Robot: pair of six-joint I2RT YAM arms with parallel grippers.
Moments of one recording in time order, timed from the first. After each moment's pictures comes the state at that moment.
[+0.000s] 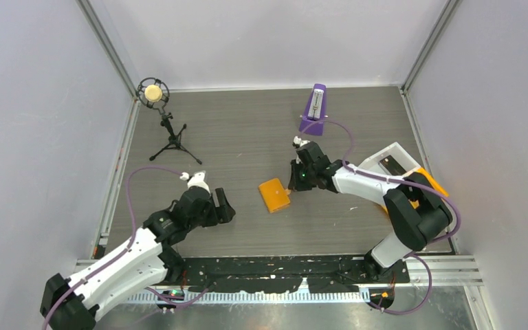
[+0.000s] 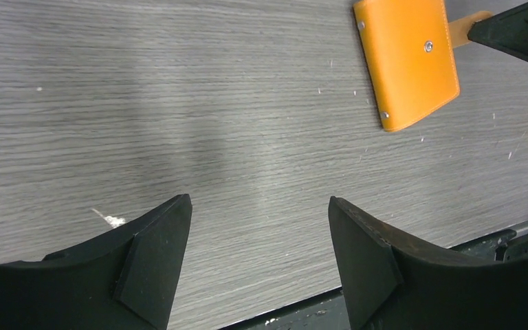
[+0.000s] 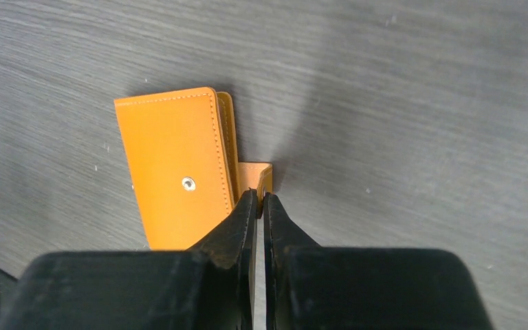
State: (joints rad) left arm -0.71 0.68 0.41 -0.49 -0.17 -0.79; right arm 0.63 1.58 0.87 -0.19 -0.07 0.44
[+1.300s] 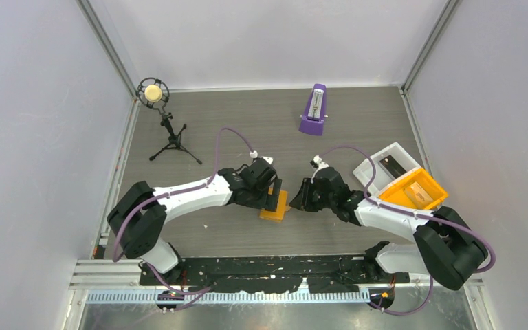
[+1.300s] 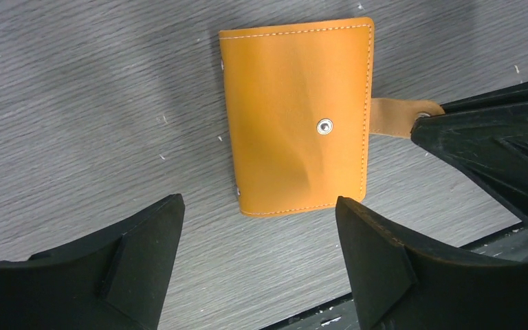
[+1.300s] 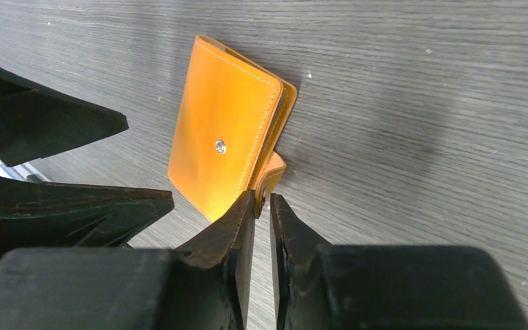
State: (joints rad) left arm -0.92 1.56 0.99 -0.49 -0.10 -0.63; right arm 0.66 1.25 0.46 0.07 -0.18 0.76
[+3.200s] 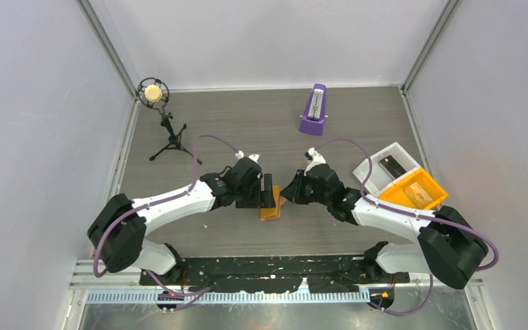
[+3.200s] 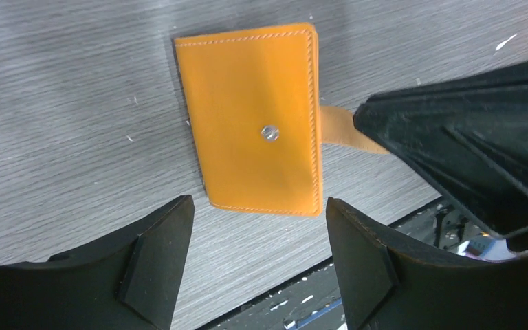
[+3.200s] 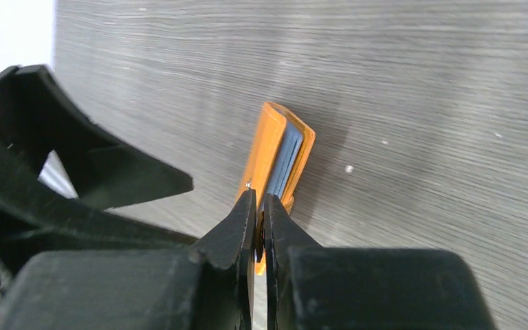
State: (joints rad) left arm -0.87 1.43 0.86 -0.37 0.02 -0.78; right arm 0.75 1.26 0.53 0.15 -0.05 0.78
